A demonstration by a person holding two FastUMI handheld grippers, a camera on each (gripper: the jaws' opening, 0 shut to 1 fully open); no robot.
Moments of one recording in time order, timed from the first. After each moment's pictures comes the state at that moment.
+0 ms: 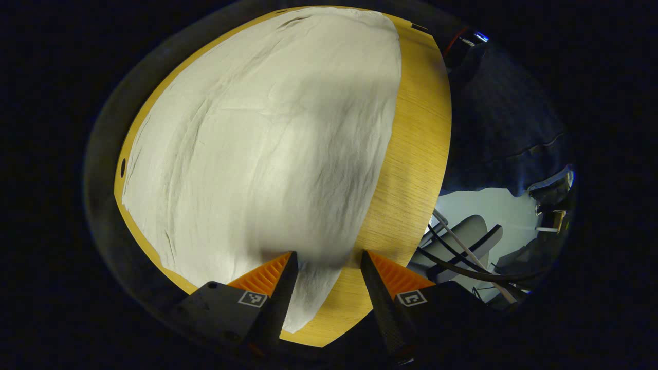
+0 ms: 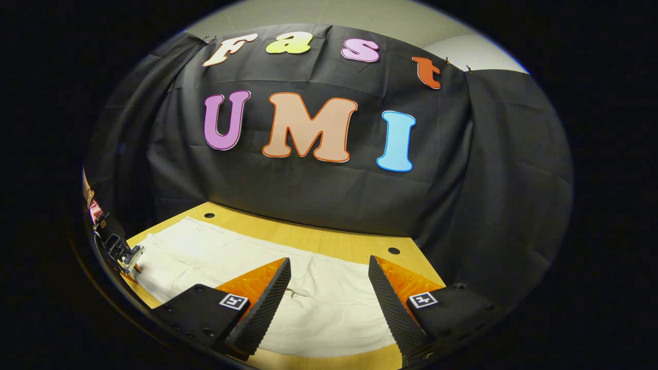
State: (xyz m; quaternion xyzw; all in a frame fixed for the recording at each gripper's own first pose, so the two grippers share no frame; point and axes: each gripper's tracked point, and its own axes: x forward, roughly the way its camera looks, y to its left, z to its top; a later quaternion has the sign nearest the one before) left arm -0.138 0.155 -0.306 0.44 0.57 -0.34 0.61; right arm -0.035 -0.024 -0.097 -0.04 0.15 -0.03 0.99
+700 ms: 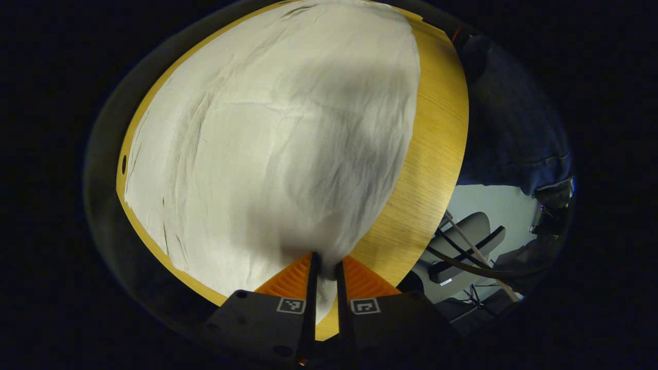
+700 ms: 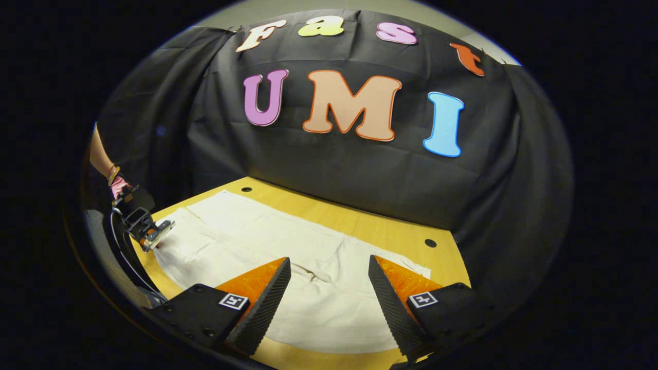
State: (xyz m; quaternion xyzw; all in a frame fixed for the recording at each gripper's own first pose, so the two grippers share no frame) left arm -0.131 0.152 -0.307 0.46 0.59 -0.30 0.59; right arm -0.028 -0.007 -0.153 -0.07 0.22 0.11 0.97
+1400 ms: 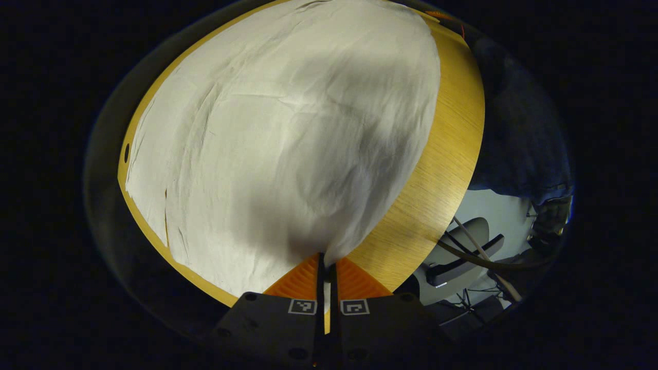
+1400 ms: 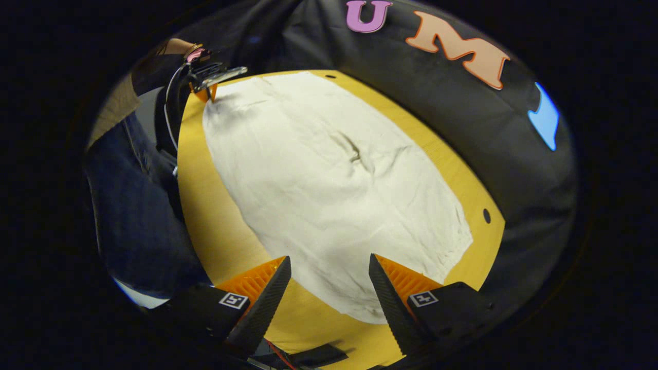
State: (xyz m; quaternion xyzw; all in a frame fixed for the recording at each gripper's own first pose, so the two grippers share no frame) left arm -0.126 0.154 -0.311 0.45 0.61 -0.27 0.59; right arm -0.106 -0.073 -0.326 -0.27 0.44 0.34 0.79
